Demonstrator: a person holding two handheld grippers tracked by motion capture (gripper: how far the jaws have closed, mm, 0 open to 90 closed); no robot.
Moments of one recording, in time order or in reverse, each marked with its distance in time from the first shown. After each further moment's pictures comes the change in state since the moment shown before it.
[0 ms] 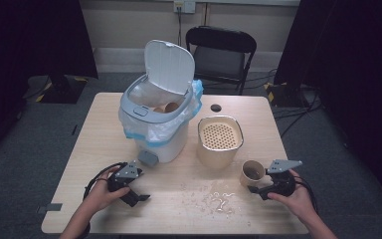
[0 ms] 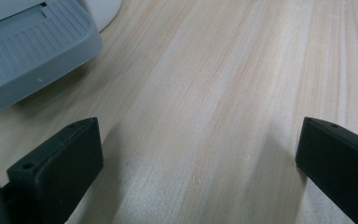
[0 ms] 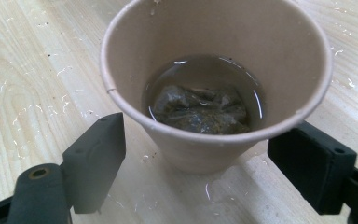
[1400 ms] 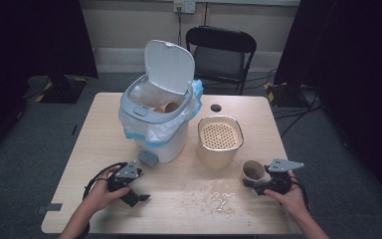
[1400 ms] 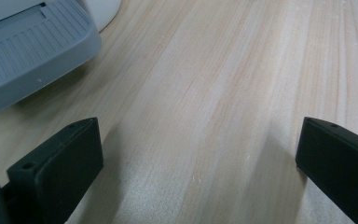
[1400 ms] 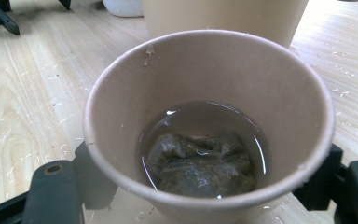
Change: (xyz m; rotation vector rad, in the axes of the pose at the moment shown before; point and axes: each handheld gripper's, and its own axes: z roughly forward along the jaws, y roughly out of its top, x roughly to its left) left arm 0.000 0.000 0.000 0.000 -0.004 0.002; right arm -0.005 -0.007 0.016 -0.220 0.040 0.035
